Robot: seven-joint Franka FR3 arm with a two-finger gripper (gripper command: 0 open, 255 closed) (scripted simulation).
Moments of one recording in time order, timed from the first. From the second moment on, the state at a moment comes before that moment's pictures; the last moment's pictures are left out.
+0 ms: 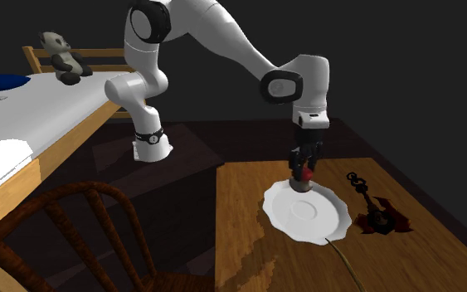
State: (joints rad) arm 0.30 0.51 0.22 -1.70 -0.39 2.31 0.65
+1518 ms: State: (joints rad) arm 0.36 0.70 0.19 -1.62 -0.45 2.40 0.73
